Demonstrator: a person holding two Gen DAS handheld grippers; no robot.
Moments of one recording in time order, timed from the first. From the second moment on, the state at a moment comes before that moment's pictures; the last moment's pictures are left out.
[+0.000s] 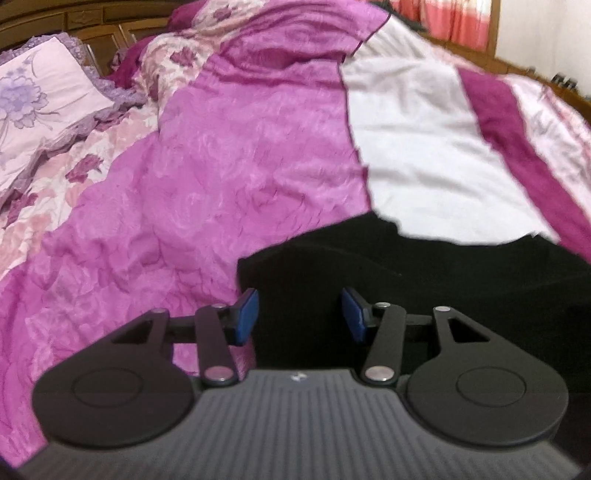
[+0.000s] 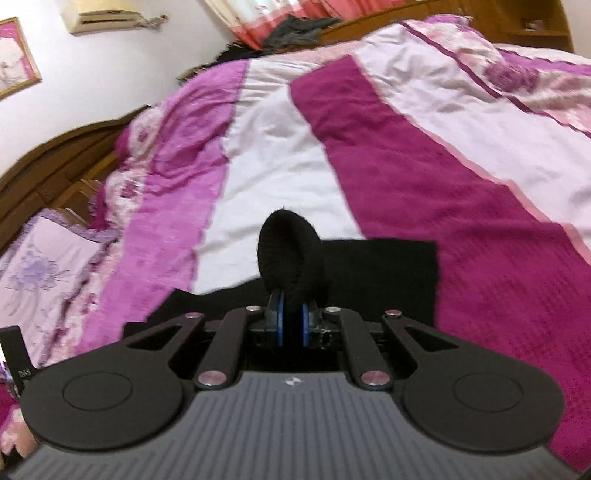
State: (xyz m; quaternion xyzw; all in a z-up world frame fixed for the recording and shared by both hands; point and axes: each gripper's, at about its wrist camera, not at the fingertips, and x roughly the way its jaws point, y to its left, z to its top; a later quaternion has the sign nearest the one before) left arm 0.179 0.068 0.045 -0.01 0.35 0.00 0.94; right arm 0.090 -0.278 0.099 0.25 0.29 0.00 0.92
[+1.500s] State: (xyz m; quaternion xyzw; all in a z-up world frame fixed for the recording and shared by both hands) left arm 0.136 0.086 0.054 -0.02 0.36 -0.02 0.93; right arm 0.081 -0.280 0.057 0.20 0.31 -0.05 0.93
